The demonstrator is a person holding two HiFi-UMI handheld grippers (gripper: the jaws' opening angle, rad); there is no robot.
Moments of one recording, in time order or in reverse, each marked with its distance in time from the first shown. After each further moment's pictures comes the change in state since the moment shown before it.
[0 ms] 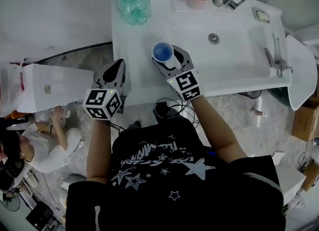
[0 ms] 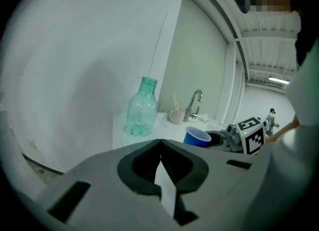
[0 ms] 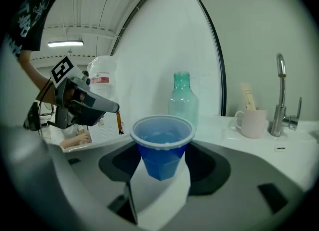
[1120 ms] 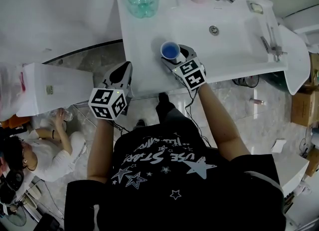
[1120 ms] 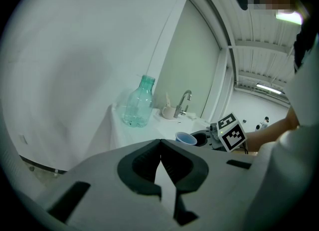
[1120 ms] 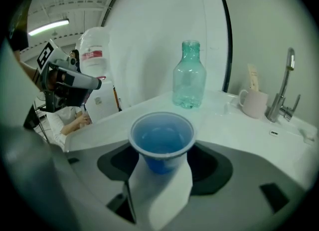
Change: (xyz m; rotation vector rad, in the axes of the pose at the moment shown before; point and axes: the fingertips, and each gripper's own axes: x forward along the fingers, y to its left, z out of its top) left arm -0.048 0.011 -0.028 -0.017 0.023 -0.144; right arm 0.004 0.031 -0.053 0.000 0.339 -0.054
